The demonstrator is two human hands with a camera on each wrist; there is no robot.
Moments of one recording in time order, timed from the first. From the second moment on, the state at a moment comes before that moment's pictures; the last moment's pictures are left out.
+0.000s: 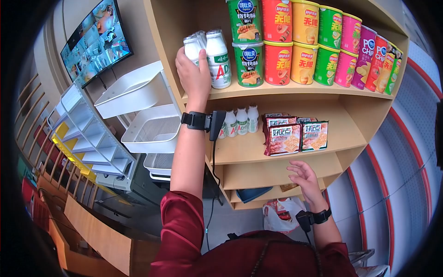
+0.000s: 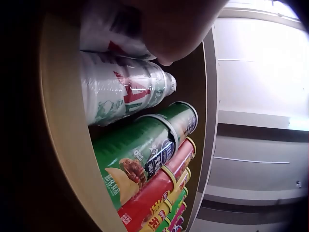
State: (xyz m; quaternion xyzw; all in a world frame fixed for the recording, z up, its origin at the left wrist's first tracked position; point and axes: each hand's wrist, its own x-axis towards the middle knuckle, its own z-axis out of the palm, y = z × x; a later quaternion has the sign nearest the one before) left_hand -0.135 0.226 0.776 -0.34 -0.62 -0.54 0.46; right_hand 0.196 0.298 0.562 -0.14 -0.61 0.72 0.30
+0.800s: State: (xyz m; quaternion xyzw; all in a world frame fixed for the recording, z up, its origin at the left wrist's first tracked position) left_hand -0.189 0.274 0.526 -0.26 -0.75 -0.59 0.16; right_hand 0.226 0.303 0.538 -0.24 -0.59 0.69 0.34
